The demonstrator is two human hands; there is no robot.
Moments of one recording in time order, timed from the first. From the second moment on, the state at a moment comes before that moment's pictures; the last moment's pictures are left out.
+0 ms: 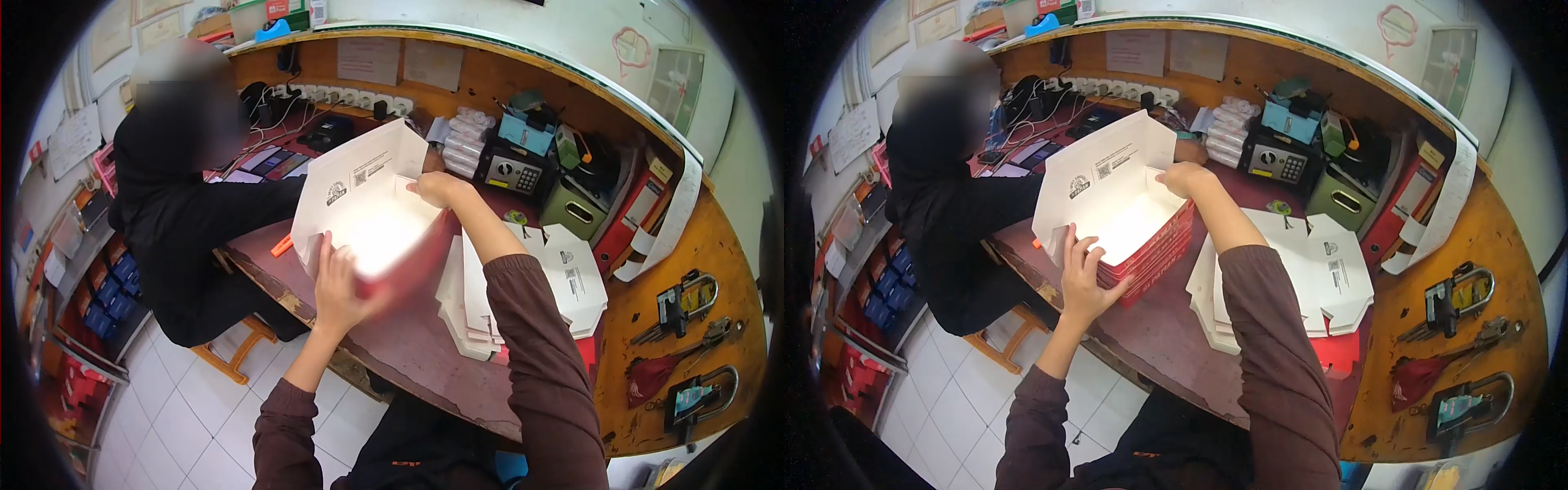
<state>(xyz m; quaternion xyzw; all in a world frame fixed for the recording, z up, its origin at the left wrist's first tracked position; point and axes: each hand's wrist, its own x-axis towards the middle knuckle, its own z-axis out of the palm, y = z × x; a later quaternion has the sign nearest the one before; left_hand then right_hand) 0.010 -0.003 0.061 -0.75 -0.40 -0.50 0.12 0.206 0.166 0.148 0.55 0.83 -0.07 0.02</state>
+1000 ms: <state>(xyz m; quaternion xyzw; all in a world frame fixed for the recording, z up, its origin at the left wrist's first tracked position) 0.243 -0.012 0.053 -0.94 -0.22 -0.13 -0.21 0.363 -0.201 0.115 0.39 0.65 -0.37 -0.53</state>
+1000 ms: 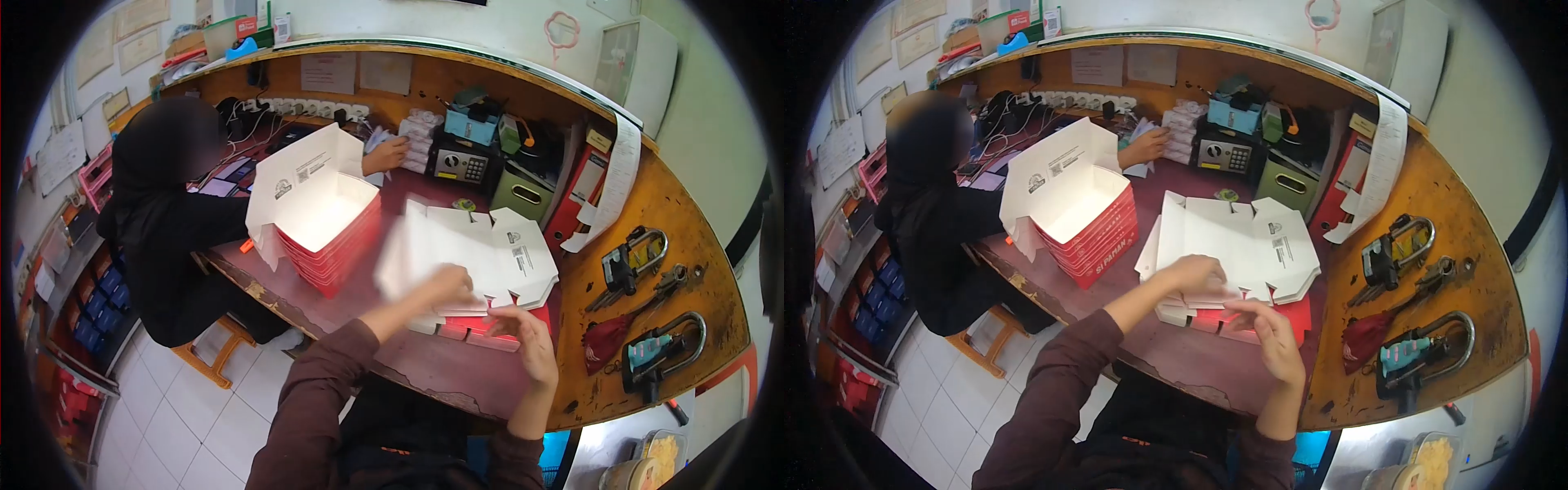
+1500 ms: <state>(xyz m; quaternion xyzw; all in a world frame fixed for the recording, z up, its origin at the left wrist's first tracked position) 0.211 -0.087 0.109 -0.60 -0.22 -0.64 -0.43 0.309 -0.178 0.052 0.24 0.26 -0.68 -0.64</state>
